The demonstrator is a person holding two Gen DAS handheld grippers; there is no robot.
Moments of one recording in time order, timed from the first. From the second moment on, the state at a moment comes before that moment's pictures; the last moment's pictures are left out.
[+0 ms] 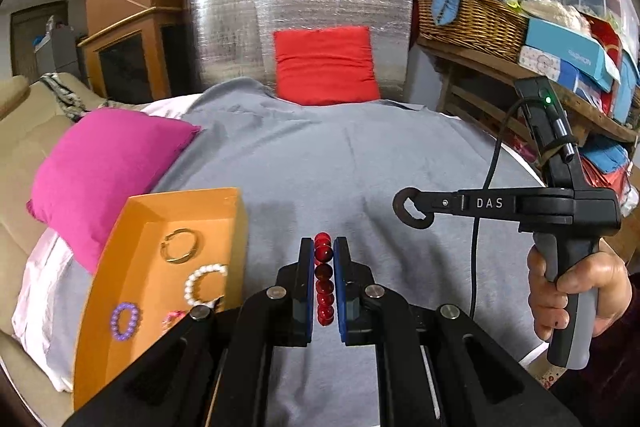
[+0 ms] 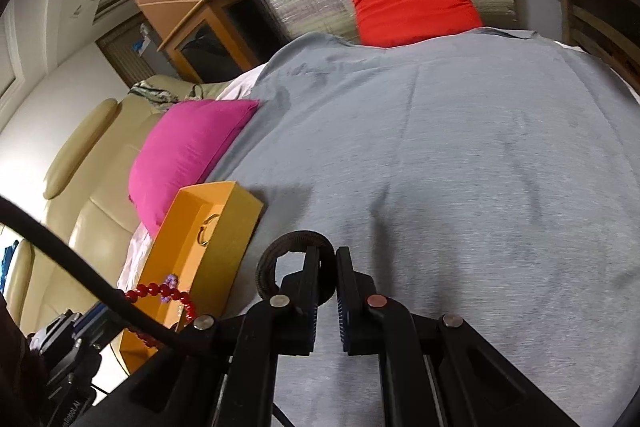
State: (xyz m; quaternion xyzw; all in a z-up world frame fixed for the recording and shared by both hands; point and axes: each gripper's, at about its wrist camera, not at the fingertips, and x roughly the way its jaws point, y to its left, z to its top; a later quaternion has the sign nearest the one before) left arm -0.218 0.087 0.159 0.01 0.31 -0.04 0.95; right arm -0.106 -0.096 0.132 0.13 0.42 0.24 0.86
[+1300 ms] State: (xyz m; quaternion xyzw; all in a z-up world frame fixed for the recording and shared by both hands) left arm -0.271 0.258 0.089 -0.03 0.39 0.16 0.91; right arm -0.232 0.141 0.081 -0.07 0.43 0.48 0.76
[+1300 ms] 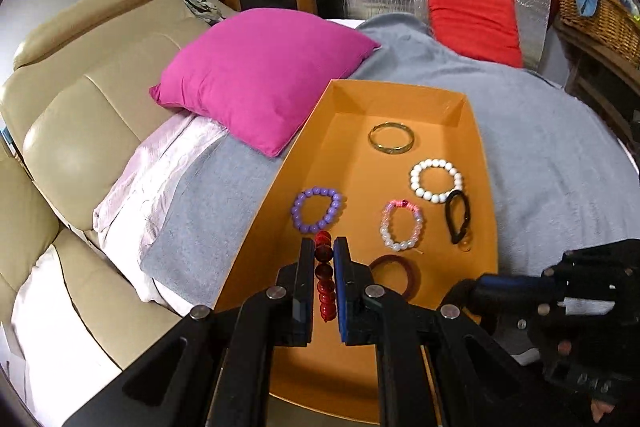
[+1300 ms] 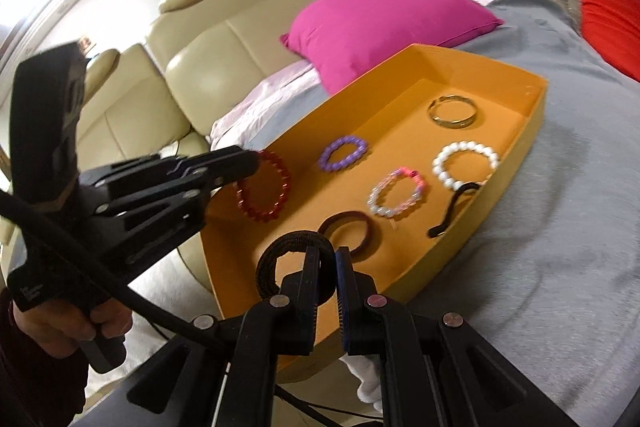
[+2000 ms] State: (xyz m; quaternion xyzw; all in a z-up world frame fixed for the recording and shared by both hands) left arm -0.264 0.259 0.075 0.00 0.40 0.18 0.90; right arm -0.242 0.155 0.066 -0.09 0.44 0.49 0.75
